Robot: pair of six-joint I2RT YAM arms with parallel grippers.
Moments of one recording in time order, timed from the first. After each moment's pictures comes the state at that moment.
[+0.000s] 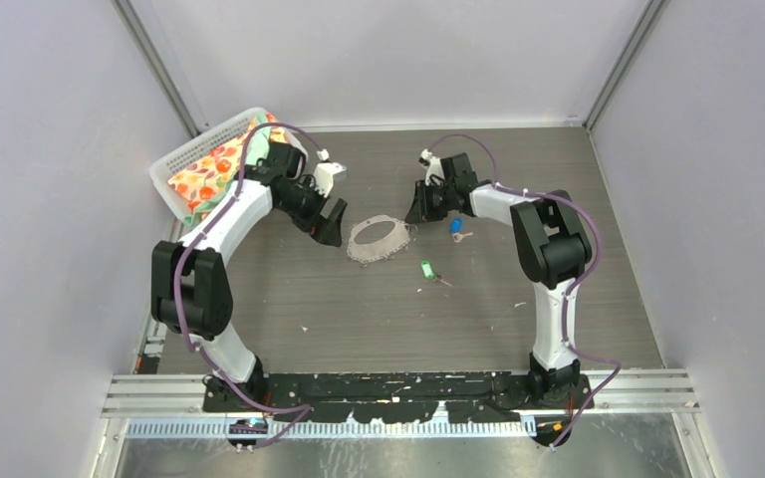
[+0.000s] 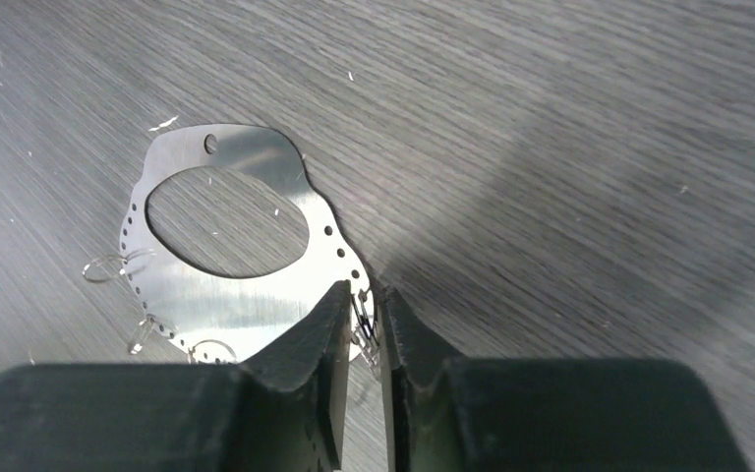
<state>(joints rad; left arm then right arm) -0.24 1.68 1.36 -0.82 0.54 0.40 0.36 2.10 1.36 -0.10 -0.50 0.24</state>
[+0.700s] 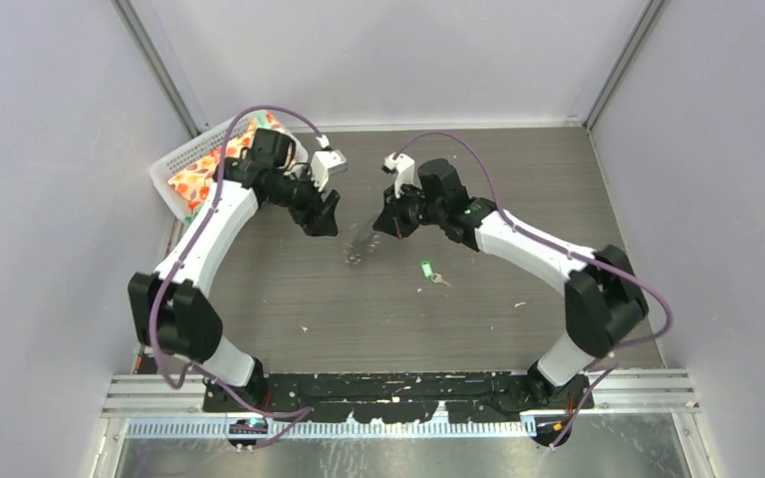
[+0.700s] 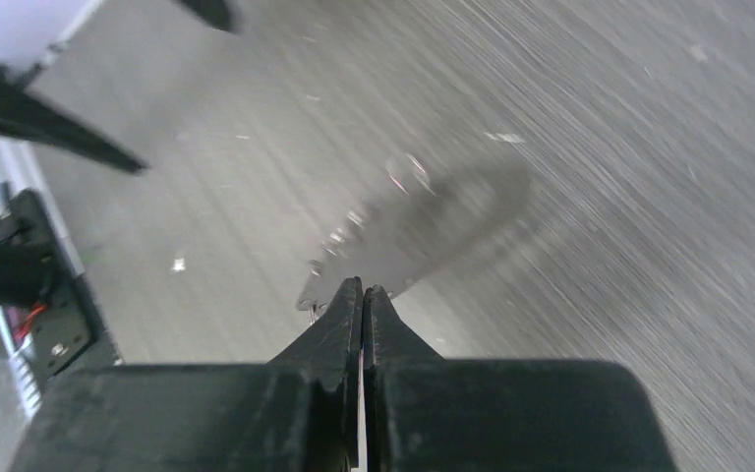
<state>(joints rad) -0.26 1.59 1.47 -0.95 0.61 0.53 0.60 1.67 1.19 -0.09 -0.41 0.15</state>
